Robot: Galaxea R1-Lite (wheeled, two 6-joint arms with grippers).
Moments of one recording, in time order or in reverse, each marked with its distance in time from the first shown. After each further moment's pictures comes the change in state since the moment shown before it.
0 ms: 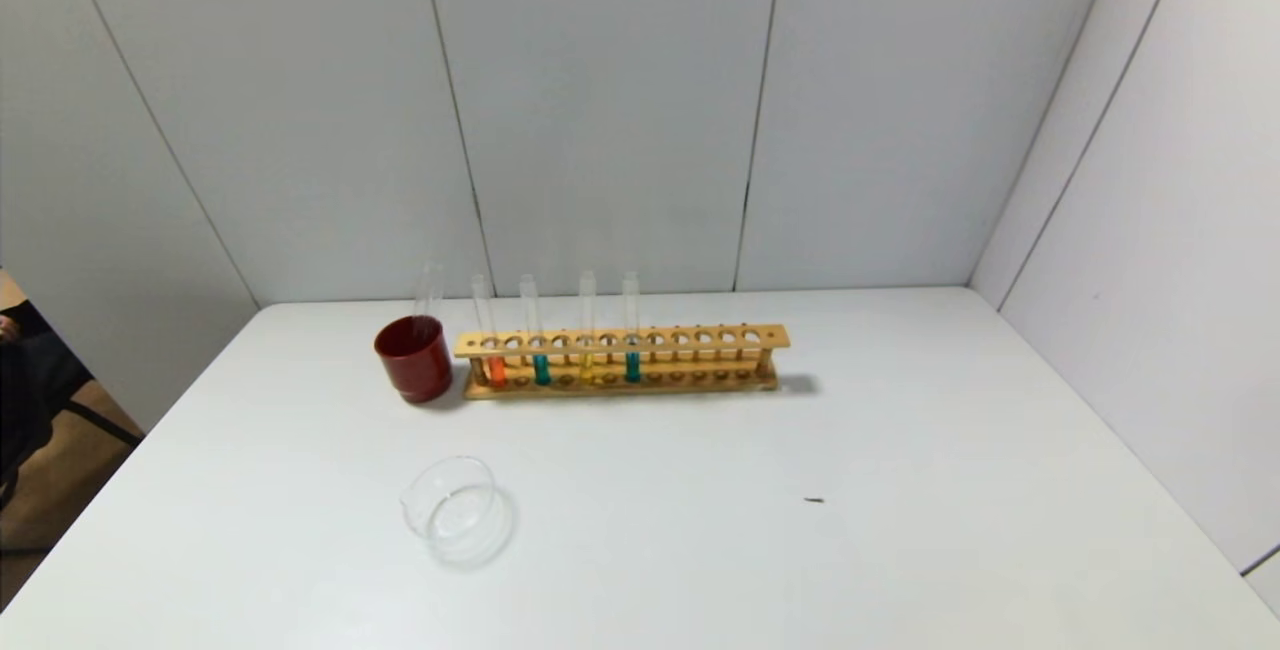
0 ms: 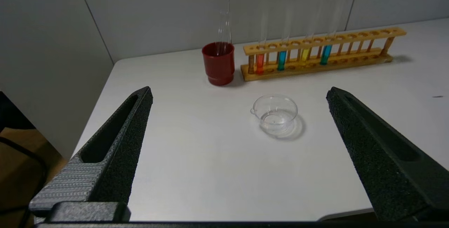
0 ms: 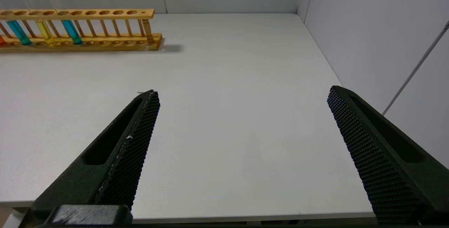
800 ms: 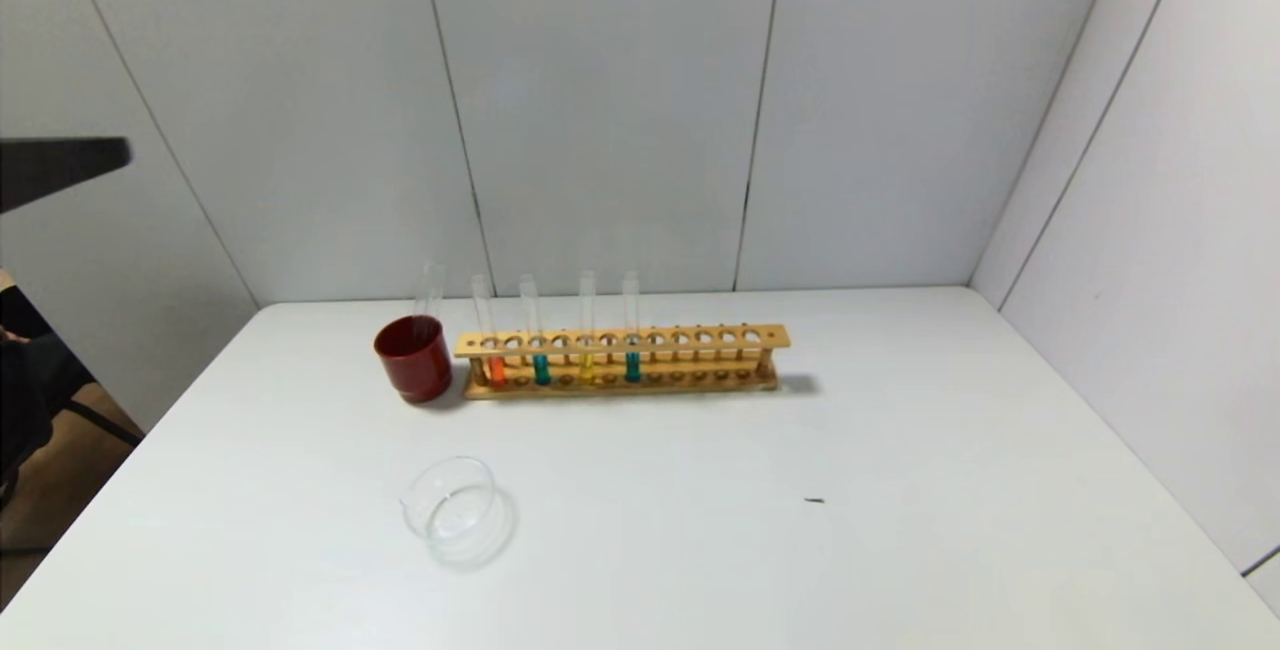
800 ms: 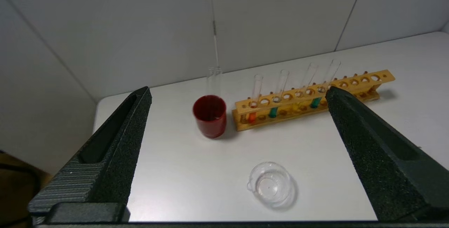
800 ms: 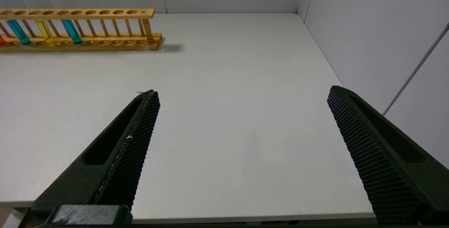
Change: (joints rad) left arm -0.078 0.992 -0.817 0.018 -0.017 0.007; right arm 0.000 0.000 0.000 0.000 0.000 0.000
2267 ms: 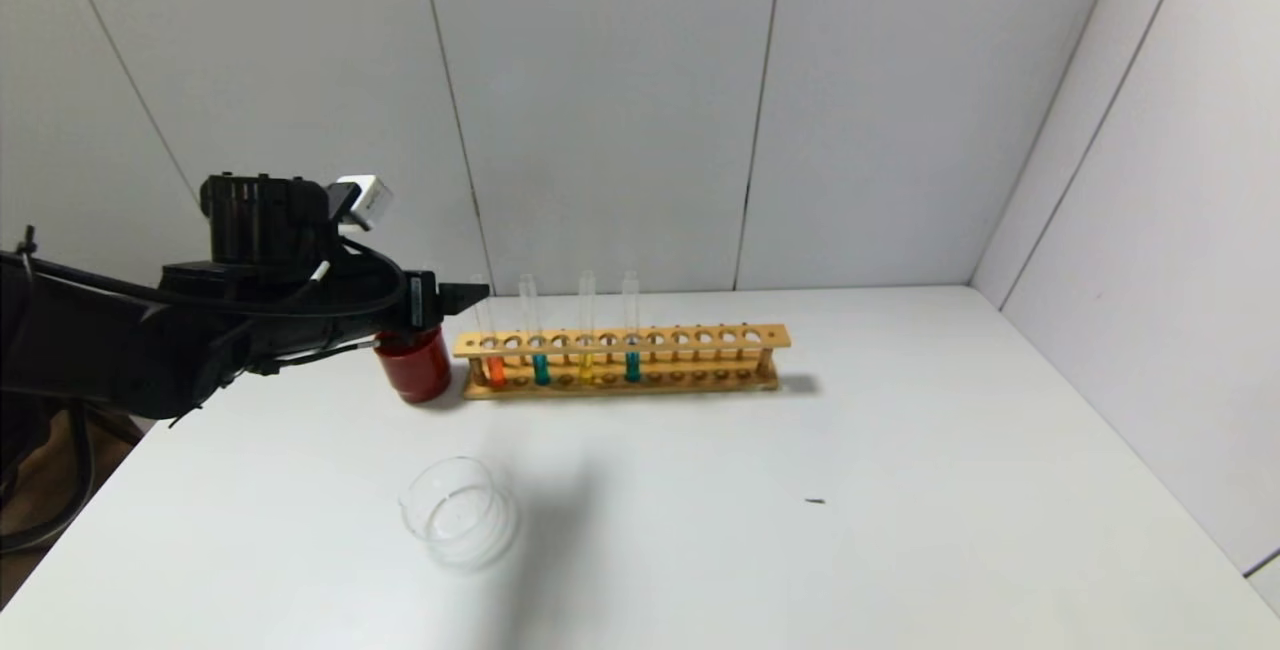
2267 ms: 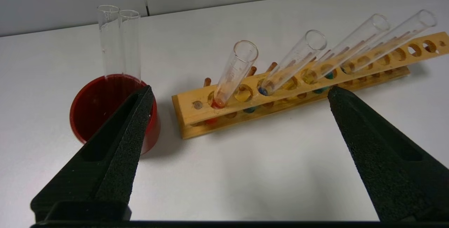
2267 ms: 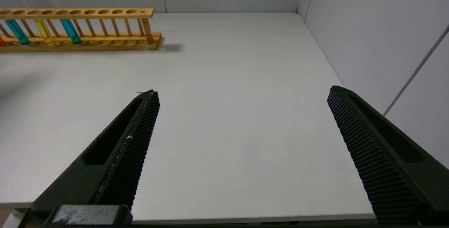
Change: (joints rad) left arm -0.096 0.760 0.191 -0.709 -0.079 -0.143; right arm 0.000 0.000 0.000 0.000 0.000 0.000
